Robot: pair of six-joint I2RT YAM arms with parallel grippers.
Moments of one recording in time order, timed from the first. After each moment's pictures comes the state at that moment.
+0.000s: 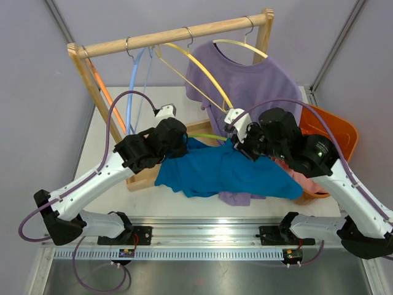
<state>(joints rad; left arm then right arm) -0.91 1.26 1.39 -0.90 -0.41 -0.88 0.84 1.15 1.57 -0.99 -0.03 -0.31</state>
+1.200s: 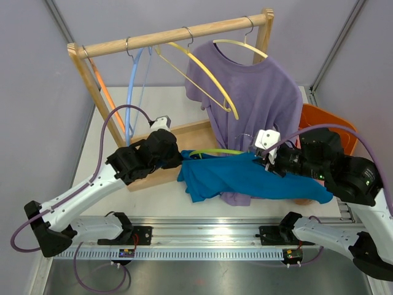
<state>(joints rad) -0.88 1.12 1.17 -0.83 -0.32 -0.87 0.79 0.90 1.54 -1.12 -0.16 -0.48</state>
